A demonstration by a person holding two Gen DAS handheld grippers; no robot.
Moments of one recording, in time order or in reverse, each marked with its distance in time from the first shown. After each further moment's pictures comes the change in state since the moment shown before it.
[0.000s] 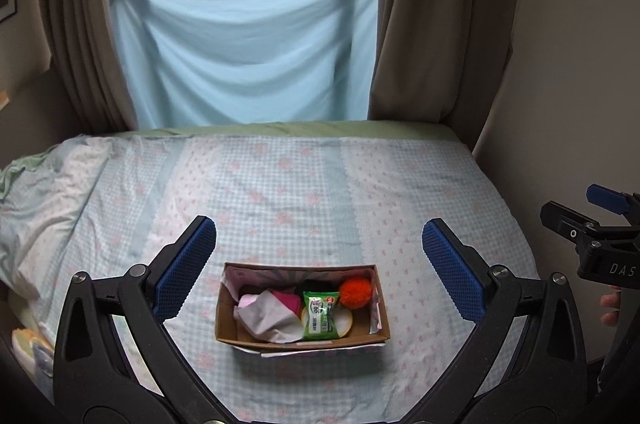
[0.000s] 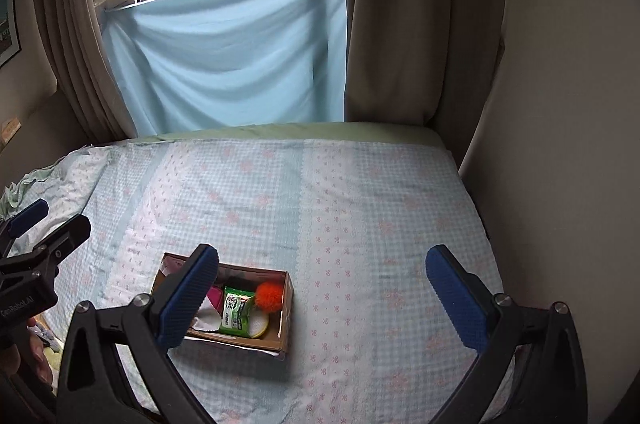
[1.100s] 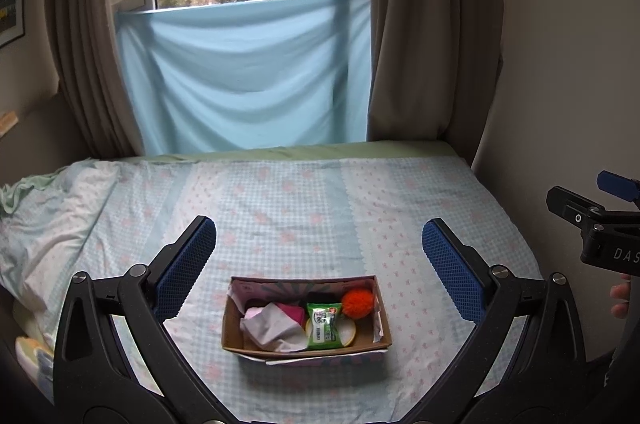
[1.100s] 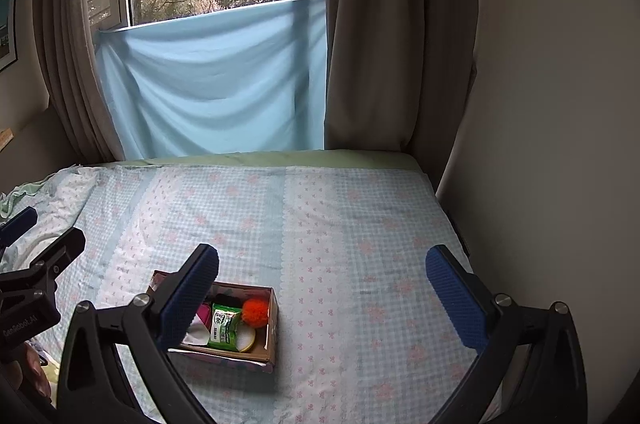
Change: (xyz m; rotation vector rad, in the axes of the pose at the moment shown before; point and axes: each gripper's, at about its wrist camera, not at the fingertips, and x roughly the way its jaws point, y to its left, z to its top) left arm -0.039 -0.019 -0.018 0.035 -0.107 0.024; right arm -0.037 -0.005 -0.015 0.007 -0.105 -0.056
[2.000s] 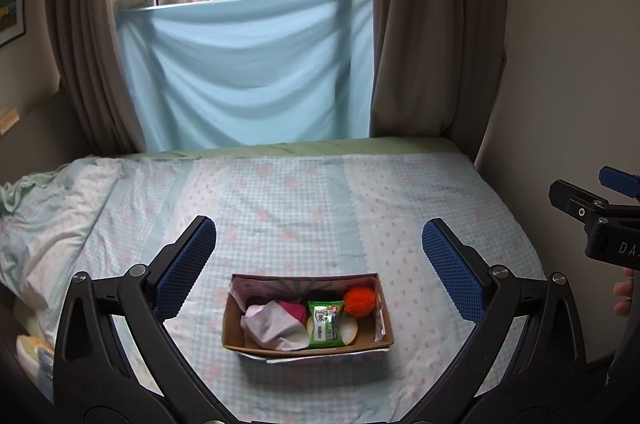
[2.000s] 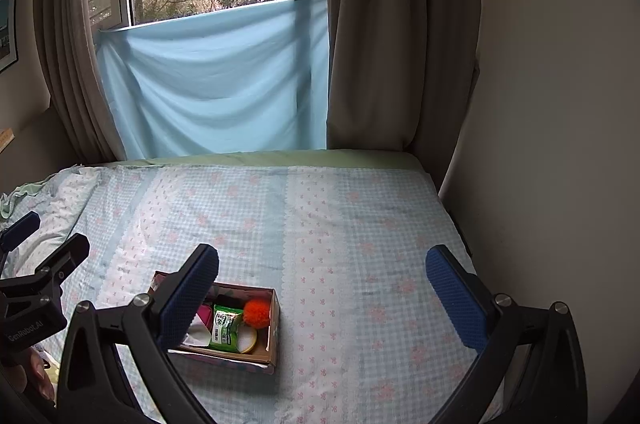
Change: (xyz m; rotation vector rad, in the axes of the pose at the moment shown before) left arm 0.006 0.001 -0.004 -0.002 0.012 0.009; right arm 0.001 -0.001 0.002 0.000 0.004 0.008
